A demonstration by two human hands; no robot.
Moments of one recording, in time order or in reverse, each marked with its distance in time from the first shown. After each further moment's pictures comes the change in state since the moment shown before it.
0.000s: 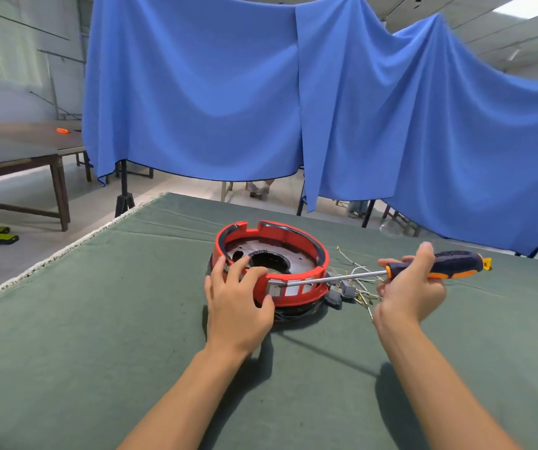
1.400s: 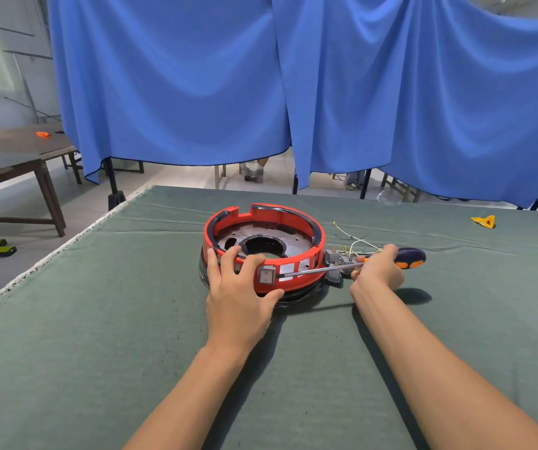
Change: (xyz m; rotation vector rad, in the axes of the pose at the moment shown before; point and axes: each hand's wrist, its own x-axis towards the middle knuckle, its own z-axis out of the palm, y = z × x) left_hand -0.003 0.000 0.010 0.045 -0.054 -0.004; right_hand 0.027 0.059 0.013 -0.109 0.177 0.447
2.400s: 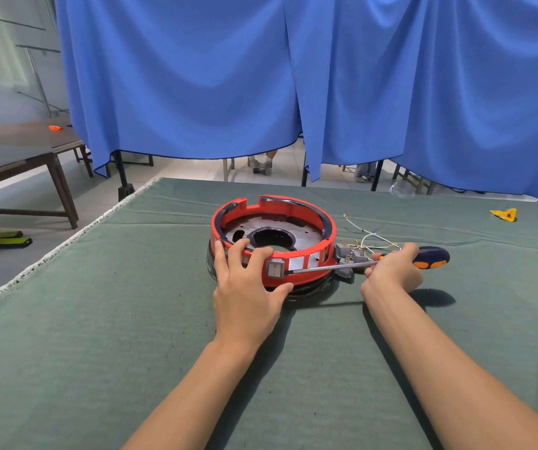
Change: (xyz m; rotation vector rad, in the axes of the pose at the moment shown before) left_hand 0.001 0.002 0.003 0.017 0.000 -0.015; right_hand 0.010 0.008 -0.001 0.083 0.047 -0.041
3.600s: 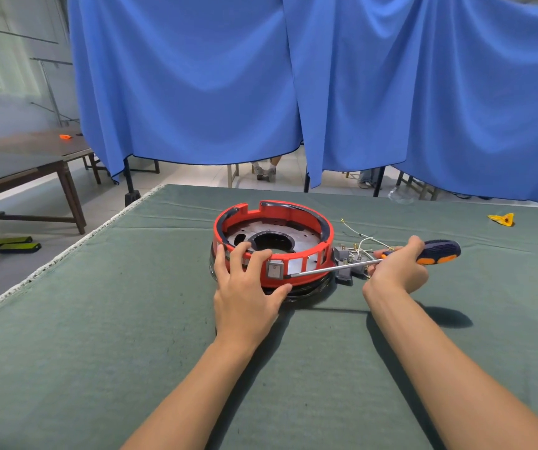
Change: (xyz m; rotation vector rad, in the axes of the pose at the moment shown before) left_hand -0.004 -0.001 0.005 0.046 0.002 -0.004; right_hand -0.005 -0.016 -0.008 0.060 -0.075 -0.067
